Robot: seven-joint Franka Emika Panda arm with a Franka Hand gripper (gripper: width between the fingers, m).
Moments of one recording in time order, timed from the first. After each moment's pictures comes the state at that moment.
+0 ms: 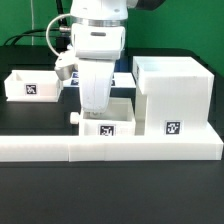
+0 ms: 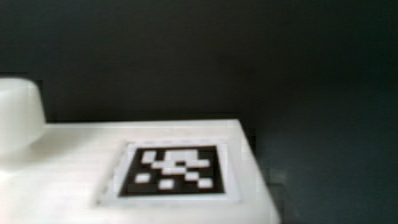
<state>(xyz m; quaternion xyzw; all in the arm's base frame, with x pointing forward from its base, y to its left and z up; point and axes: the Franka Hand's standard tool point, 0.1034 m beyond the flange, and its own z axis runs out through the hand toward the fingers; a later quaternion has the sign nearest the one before) 0.547 -0.023 0.014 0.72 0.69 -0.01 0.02</state>
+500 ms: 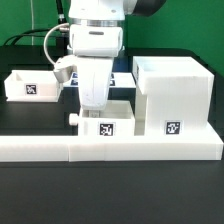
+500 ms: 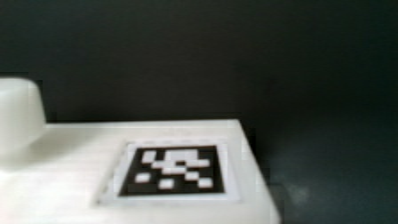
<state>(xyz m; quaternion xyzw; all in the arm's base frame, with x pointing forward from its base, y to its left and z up) 0.548 -0.024 0.009 0.72 0.69 0.02 0.04</state>
